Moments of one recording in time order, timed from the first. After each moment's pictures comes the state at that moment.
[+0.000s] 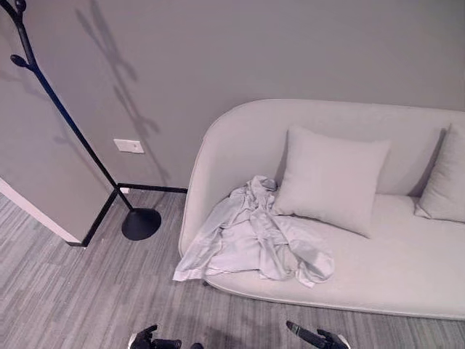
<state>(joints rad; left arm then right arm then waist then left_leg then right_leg) -0.05 0.22 -0.24 1.36 -0.31 -0.16 0.17 0.00 -0.21 0.09 1.08 0.15 0.00 -0.24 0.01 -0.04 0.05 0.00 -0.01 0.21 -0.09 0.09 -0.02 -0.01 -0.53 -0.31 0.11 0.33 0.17</state>
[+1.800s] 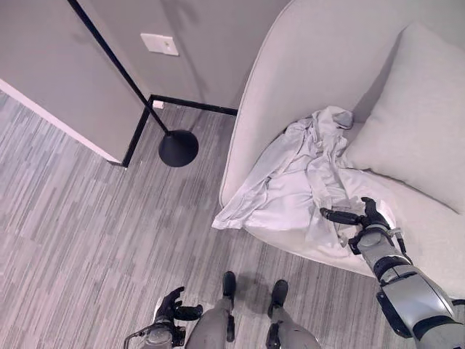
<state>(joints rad) -0.09 0.19 -0.33 1.15 -0.32 -0.20 0.17 -0.77 -0.48 0.42 1.40 0.04 0.00 -0.35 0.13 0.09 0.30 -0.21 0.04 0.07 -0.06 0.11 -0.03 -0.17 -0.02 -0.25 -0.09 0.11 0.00</state>
